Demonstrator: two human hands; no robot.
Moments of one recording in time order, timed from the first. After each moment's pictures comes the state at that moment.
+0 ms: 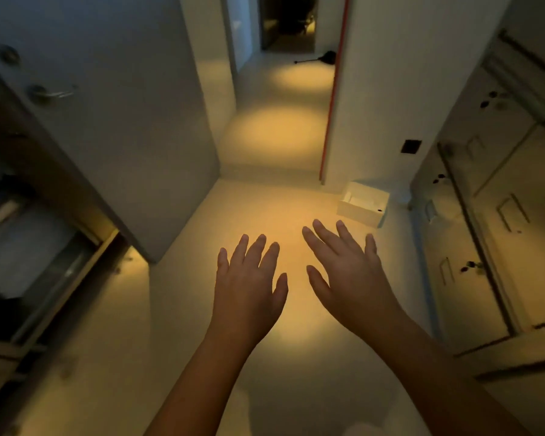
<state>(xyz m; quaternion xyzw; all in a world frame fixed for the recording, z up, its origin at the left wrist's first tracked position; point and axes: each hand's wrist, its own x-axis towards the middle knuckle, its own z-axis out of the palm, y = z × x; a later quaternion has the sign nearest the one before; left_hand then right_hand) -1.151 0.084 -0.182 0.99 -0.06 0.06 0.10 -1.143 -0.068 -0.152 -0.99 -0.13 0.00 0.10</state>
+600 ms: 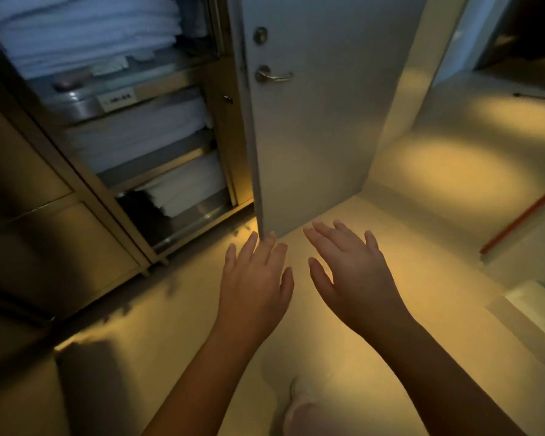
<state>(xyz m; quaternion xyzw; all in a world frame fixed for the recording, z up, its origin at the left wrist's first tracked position) -1.114 0.266 -0.171 0.96 0.22 0.15 0.10 -1.023 0.155 -0.150 -0.86 -0.45 -0.07 0.21</state>
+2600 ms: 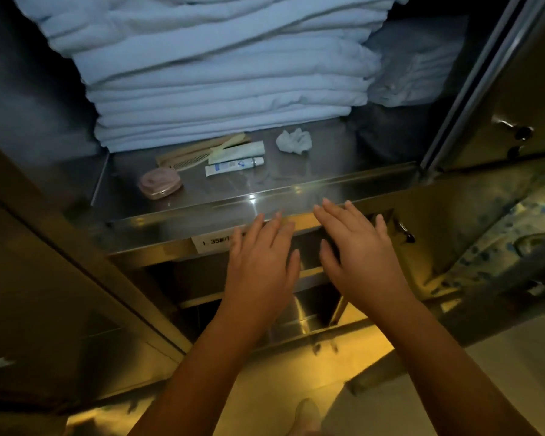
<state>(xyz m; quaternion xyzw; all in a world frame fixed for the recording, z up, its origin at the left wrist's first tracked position) -0.850 0.933 -0.143 0.88 0.41 0.23 0.08 -0.715 0.875 -0.123 -0.75 -0.62 0.01 0.22</state>
